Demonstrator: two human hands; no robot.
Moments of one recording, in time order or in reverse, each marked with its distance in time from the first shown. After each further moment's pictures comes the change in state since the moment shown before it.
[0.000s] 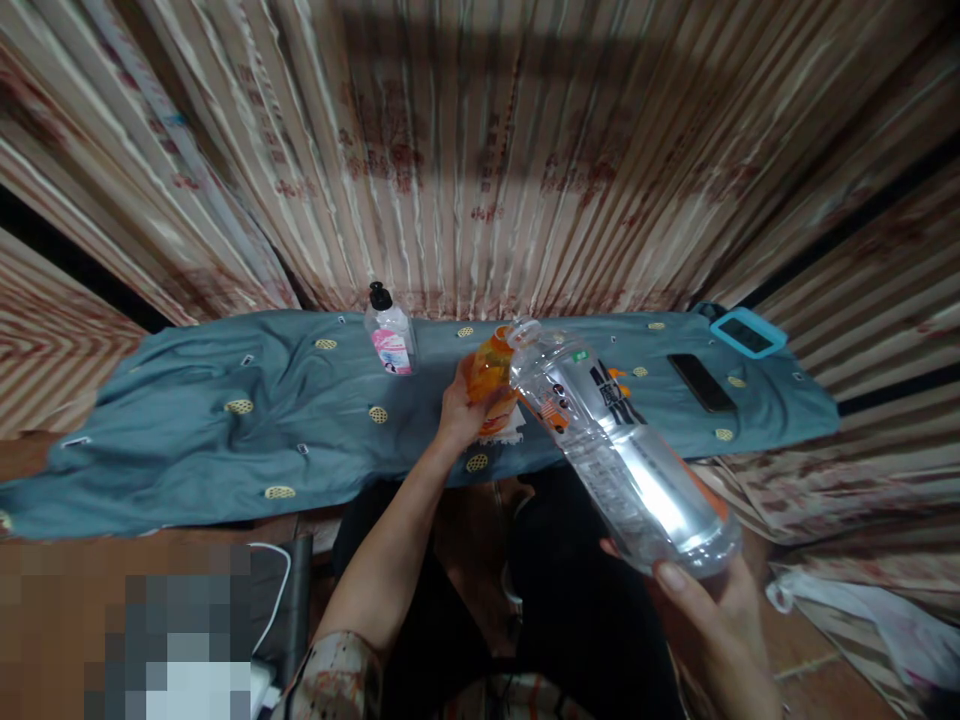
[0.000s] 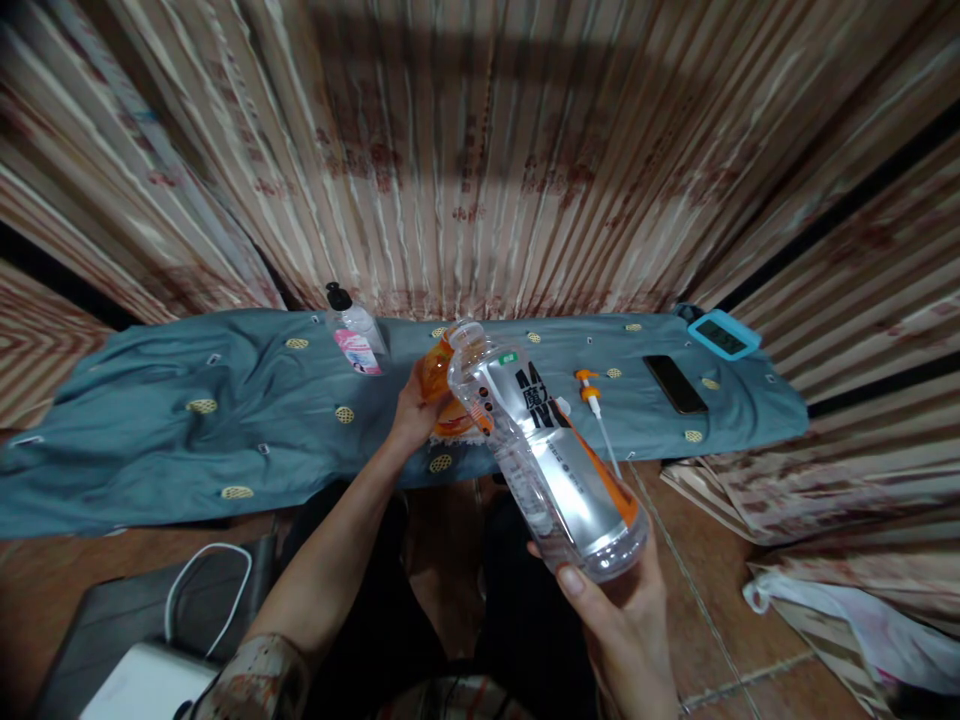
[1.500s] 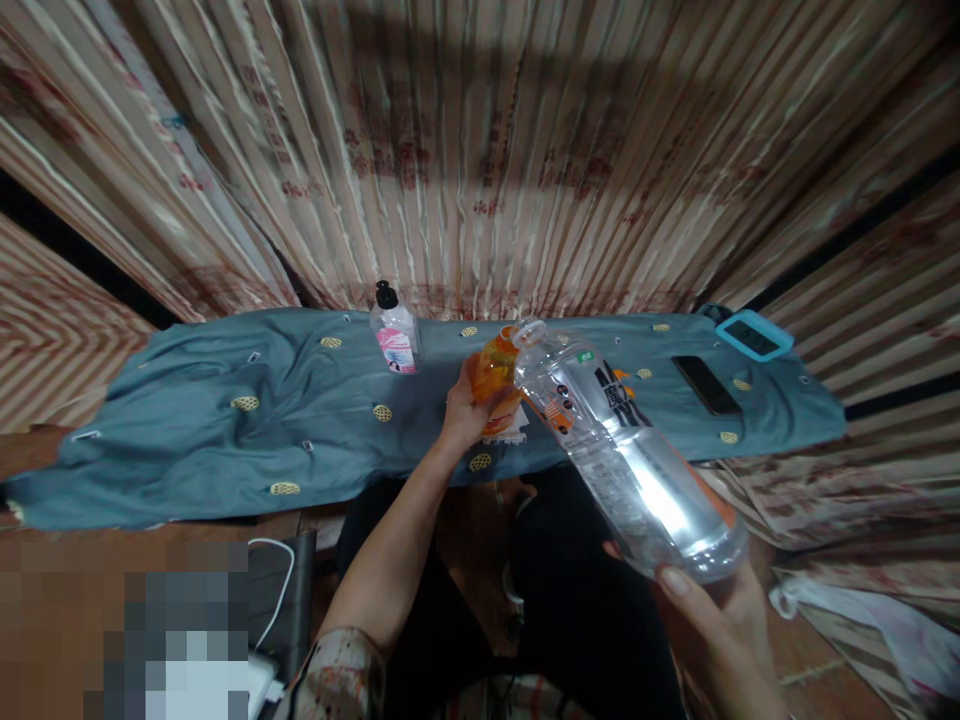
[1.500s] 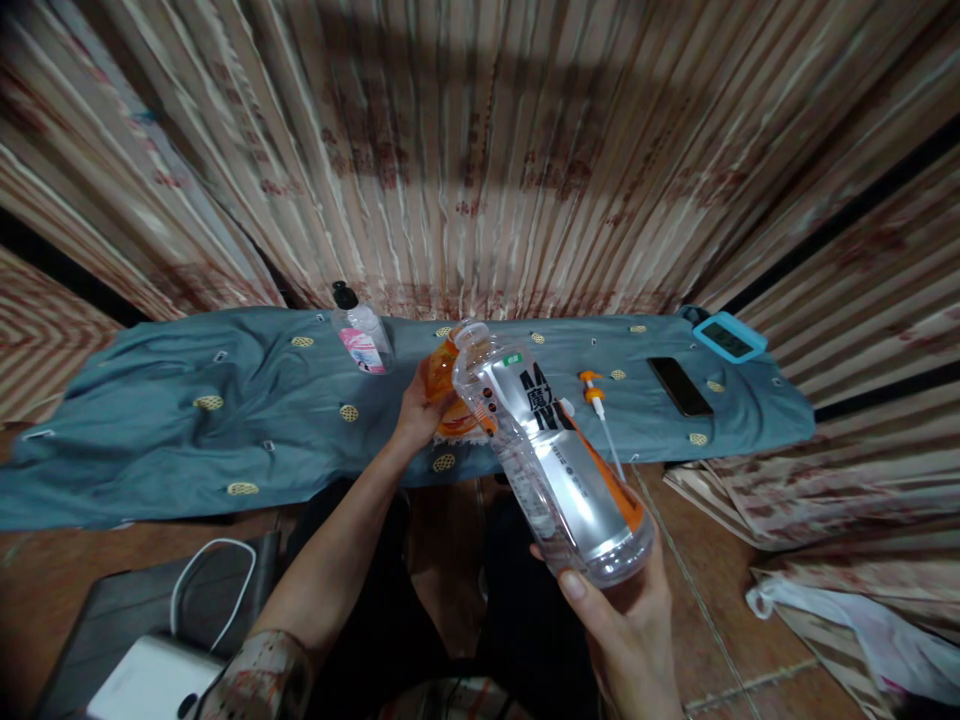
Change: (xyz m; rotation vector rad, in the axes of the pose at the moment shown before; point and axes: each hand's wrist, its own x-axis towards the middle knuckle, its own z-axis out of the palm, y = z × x) left_hand -0.001 -0.001 0.000 0.007 0.004 0.014; right_hand -0.005 -0.011 0.007 -0.072 0.020 0.059
